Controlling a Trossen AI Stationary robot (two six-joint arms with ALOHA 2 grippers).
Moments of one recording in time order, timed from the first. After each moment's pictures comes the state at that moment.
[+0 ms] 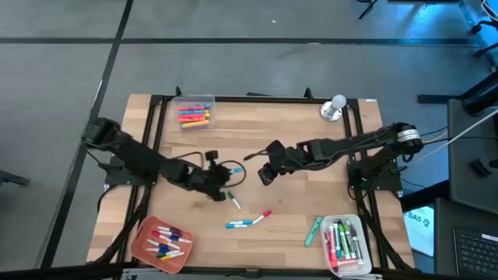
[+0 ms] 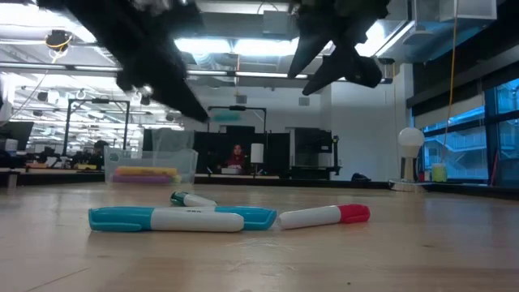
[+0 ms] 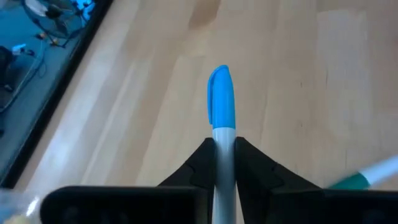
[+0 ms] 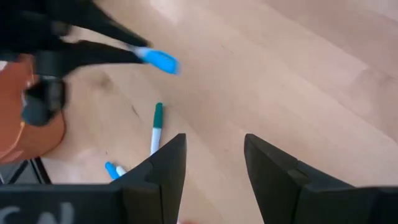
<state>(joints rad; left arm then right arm) -0.33 1.46 0.81 -0.23 -0.66 -0.22 0.13 1.54 1.21 -0.53 0.18 0.96</state>
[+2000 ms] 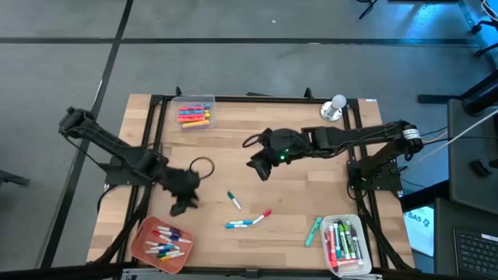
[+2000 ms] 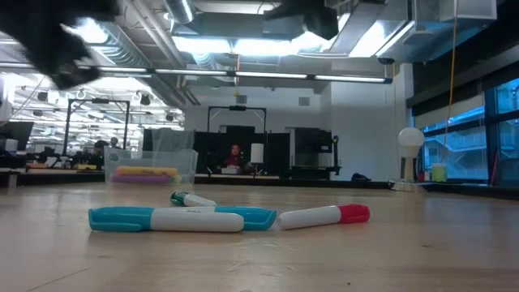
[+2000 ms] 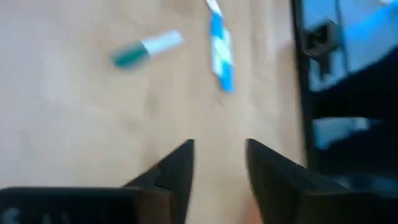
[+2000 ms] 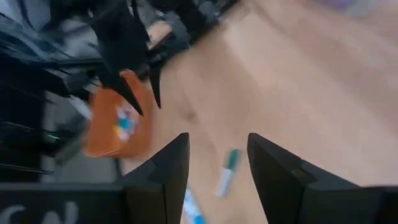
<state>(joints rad) -0.42 1.02 0.63 -0.42 0.07 -0.65 0.10 1.54 1.44 -0.49 0.08 0.70</state>
